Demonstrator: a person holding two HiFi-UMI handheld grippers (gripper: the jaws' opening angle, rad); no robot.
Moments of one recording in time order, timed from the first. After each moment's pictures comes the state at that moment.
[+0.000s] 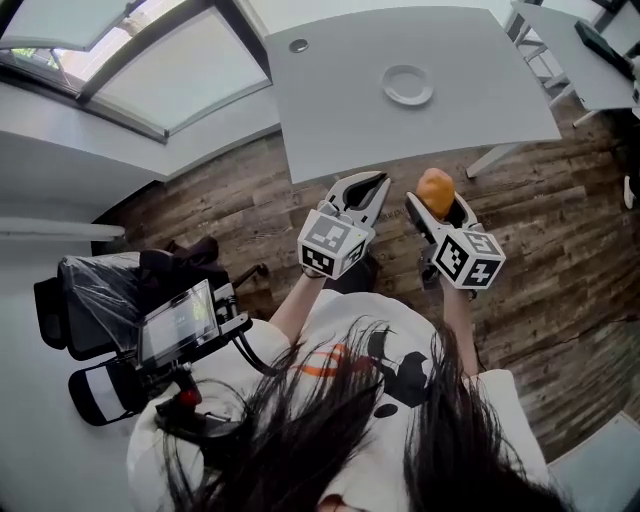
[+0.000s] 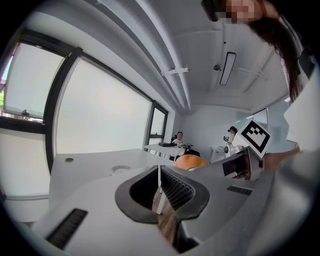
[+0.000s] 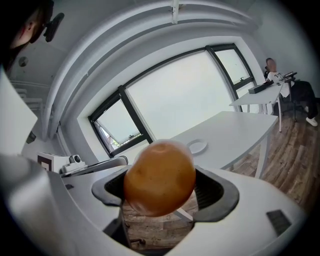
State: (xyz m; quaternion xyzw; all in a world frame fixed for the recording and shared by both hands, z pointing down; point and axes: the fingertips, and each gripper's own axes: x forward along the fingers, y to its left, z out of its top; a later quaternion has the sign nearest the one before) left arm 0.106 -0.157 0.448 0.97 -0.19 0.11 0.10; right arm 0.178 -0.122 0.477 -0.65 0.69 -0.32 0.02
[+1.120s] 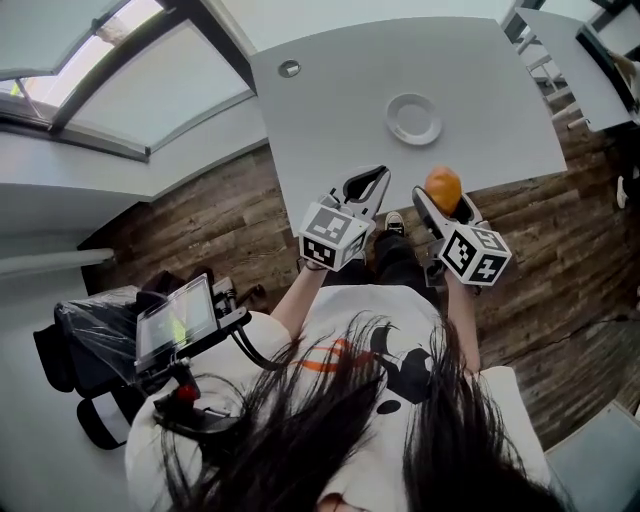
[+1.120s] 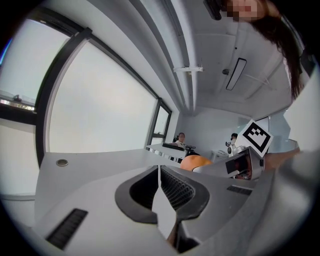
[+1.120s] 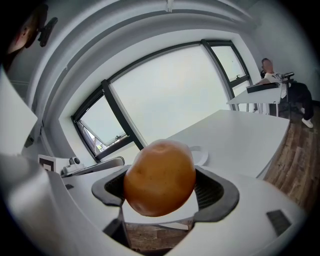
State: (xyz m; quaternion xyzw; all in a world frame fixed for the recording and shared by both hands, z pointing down) left arm 0.153 -0.302 0.468 0.97 -0.17 0.10 0.13; right arm 0.236 -0.249 0.494 -0.68 0.65 -0.34 0.01
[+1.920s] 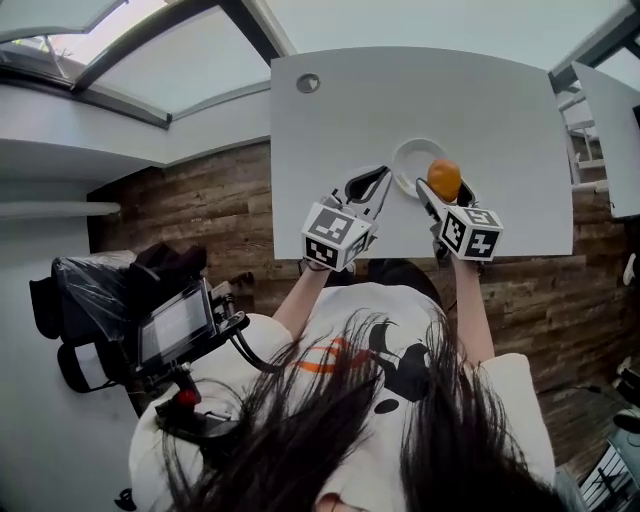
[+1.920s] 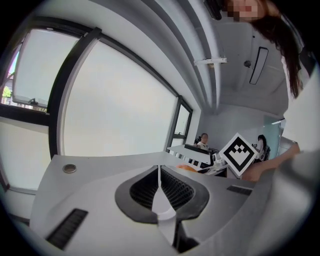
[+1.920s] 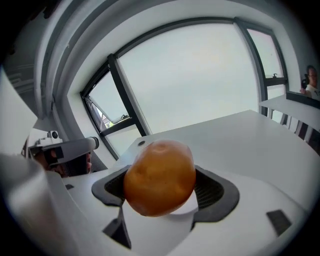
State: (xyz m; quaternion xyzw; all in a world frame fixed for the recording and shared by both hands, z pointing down) left arm 0.204 -0.414 0.477 0.94 -0.29 0.11 0.15; right arm 0.311 -0.406 0.550 -0.59 0.73 -0.32 -0.12
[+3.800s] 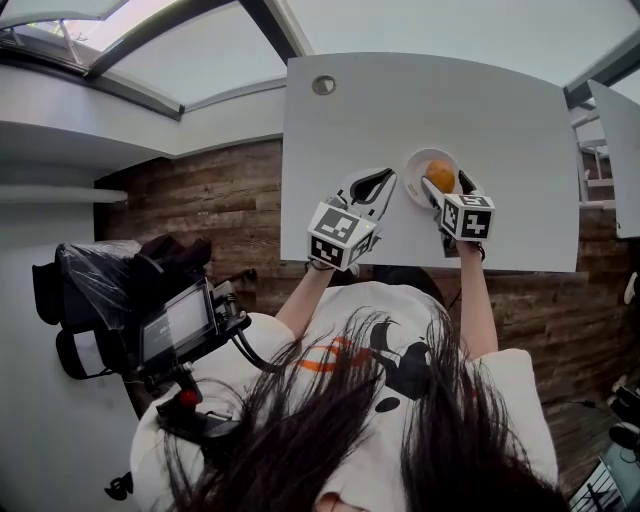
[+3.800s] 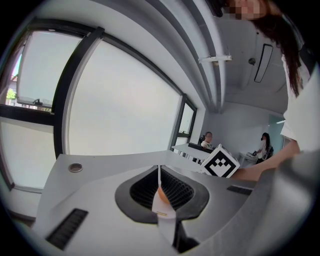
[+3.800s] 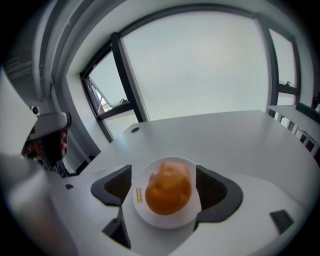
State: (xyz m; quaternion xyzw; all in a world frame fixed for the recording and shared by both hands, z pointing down) left arm 0.196 -0.427 0.486 0.93 -0.31 0.12 0.16; right arm 0.316 -0.444 0.607 -0.57 0.74 -0.31 -0.20
